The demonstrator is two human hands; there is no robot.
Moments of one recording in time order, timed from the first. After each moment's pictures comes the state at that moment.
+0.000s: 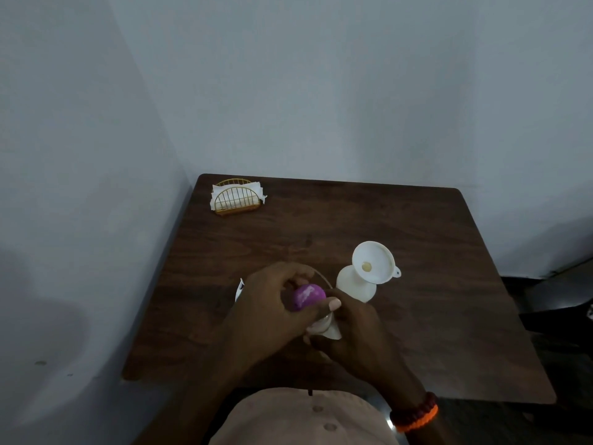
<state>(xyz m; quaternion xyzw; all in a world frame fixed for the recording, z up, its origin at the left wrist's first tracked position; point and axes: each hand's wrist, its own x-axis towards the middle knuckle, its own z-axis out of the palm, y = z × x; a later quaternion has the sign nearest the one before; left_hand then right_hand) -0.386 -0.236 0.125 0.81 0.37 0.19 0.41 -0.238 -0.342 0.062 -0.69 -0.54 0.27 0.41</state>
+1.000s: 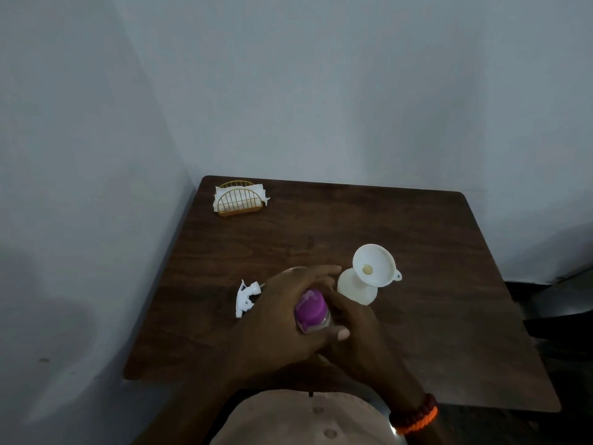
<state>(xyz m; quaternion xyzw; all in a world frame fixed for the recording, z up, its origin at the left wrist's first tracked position) -0.385 -0.242 0.118 0.84 0.30 0.14 0.44 -0.244 -0.343 0.066 -0.67 -0.54 0.26 0.43</state>
